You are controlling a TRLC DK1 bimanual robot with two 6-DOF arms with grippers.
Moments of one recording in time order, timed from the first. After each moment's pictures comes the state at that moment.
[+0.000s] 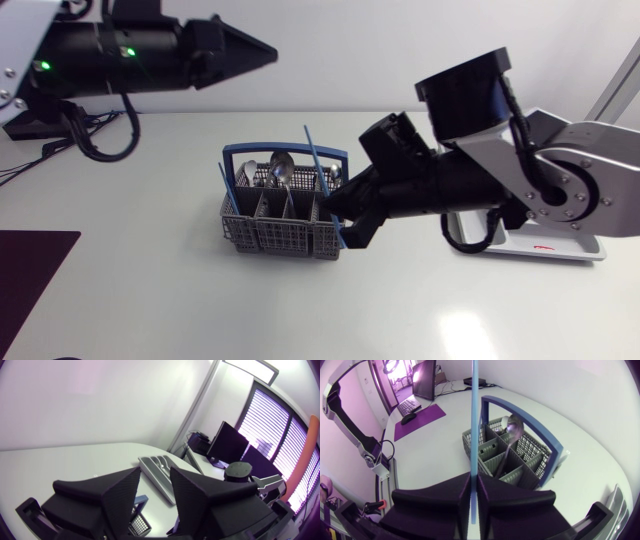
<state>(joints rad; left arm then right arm) -0.33 1.31 1.18 -0.13 0.59 -0.27 0.63 1.32 0.90 -0.24 -0.39 -0.11</state>
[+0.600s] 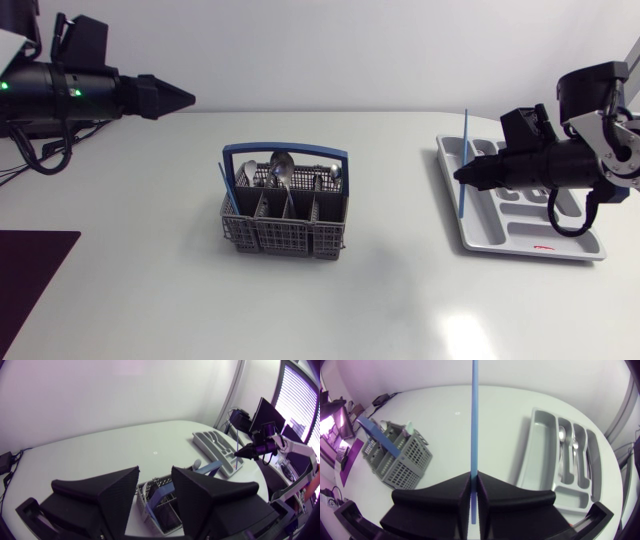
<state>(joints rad) 0.01 1.37 1.15 -0.37 0.61 0.16 -0.02 1.36 0.88 -0.33 -0.32 -0.12</state>
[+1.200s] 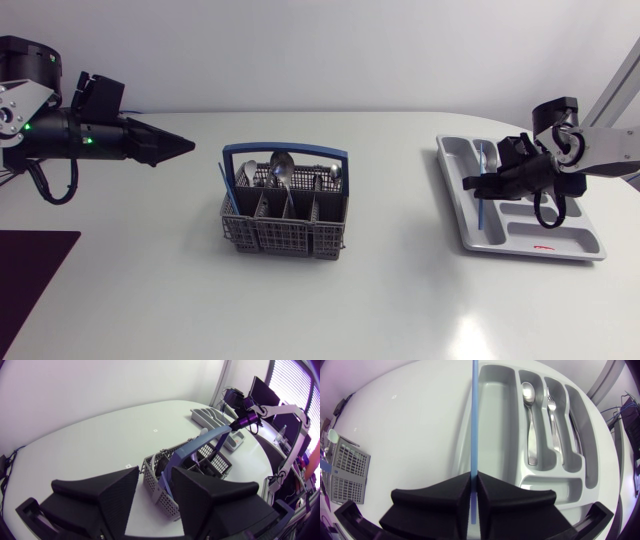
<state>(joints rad) 0.11 1.46 1.05 -0.39 0.73 0.42 -0.18 1.79 1.05 -0.28 -0.16 -0.13</state>
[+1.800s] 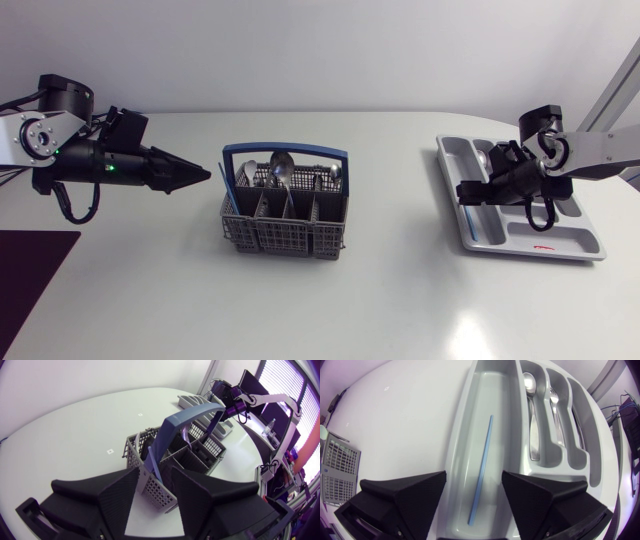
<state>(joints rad) 0.09 1.56 0.99 -0.38 0.81 0.49 -0.16 1.84 1.05 -0.27 -0.10 -0.13</state>
